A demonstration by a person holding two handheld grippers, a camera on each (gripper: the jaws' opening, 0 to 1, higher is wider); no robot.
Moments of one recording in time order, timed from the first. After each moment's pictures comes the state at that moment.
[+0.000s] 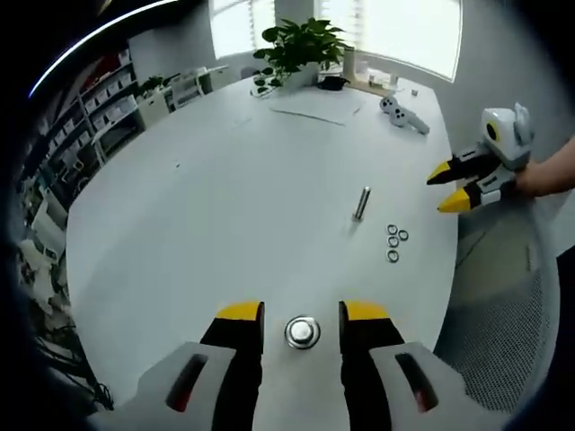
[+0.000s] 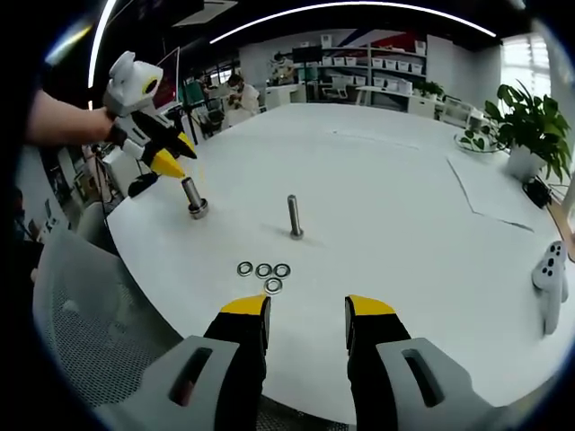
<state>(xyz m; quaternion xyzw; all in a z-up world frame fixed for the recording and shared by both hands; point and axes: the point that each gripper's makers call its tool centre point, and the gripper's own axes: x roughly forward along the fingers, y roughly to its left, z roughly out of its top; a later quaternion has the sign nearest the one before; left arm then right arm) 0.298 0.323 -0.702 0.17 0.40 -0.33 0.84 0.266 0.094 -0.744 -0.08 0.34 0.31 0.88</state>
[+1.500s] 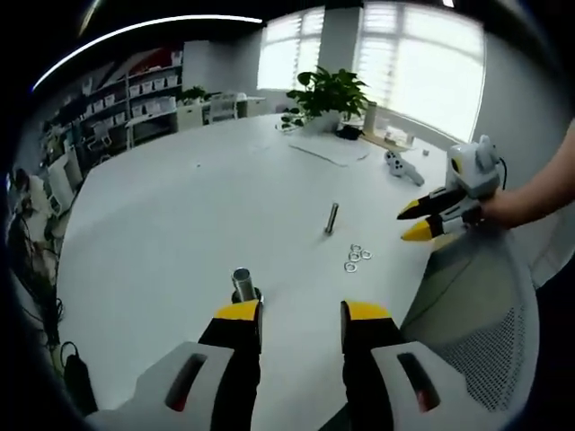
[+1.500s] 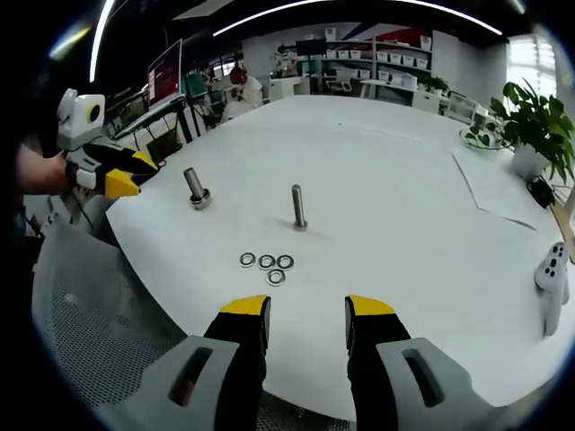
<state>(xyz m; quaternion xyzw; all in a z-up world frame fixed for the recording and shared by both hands) 0.223 0.319 -0.703 0.04 0.34 -0.29 0.90 0.263 0.094 -0.752 -0.09 0.36 0.31 0.87</state>
